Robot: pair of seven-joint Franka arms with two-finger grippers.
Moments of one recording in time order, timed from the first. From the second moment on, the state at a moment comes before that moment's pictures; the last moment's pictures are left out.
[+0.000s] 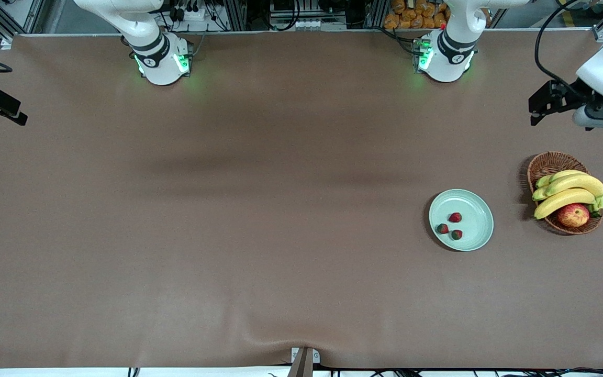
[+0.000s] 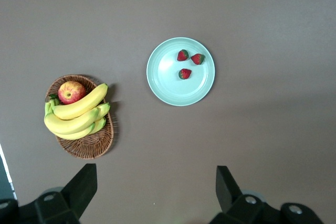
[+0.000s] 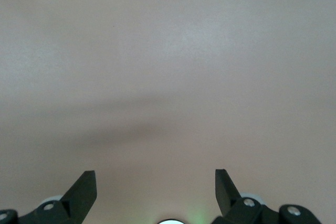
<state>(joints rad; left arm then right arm) -0.08 -0.06 -0.06 -1.56 0.10 1.50 0.05 -0.01 -0.04 -0.06 -1.51 -0.01 1.43 0.03</state>
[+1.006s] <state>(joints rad) -0.08 -0.03 -0.03 -1.56 0.09 1.51 0.01 -0.01 -0.04 -0.06 -1.51 -0.01 1.43 0.03</state>
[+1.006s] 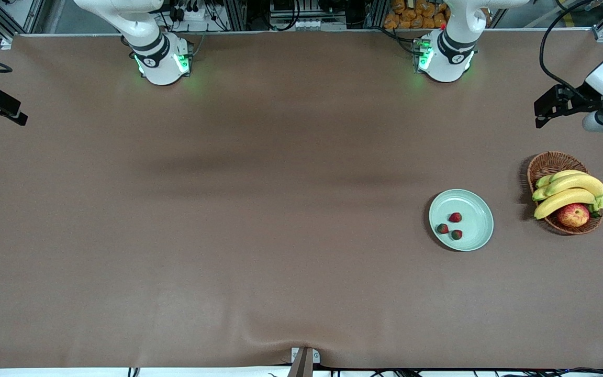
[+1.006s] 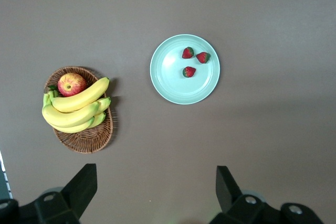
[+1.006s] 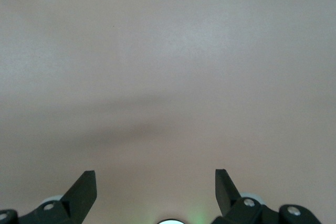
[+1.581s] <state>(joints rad) -0.08 -0.02 -0.03 -1.56 0.09 1.51 0.00 -0.01 -0.04 -0.06 -1.51 -0.01 1.43 0.03</state>
